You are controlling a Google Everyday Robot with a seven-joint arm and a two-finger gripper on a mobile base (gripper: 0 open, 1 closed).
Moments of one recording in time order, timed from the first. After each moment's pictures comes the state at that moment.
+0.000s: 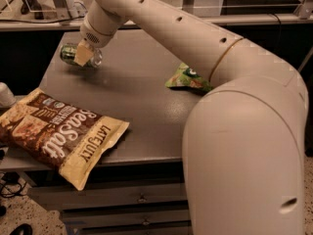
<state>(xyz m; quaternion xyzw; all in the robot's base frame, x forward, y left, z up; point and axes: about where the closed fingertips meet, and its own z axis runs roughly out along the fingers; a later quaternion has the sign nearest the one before) 0.715 0.208 0.883 -0.59 0.72 0.13 0.33</state>
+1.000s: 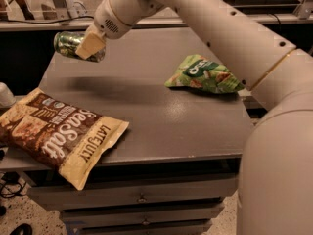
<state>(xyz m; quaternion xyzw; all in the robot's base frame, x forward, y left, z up) 0.657 0.174 0.943 -0.61 0.67 0.23 0.36</state>
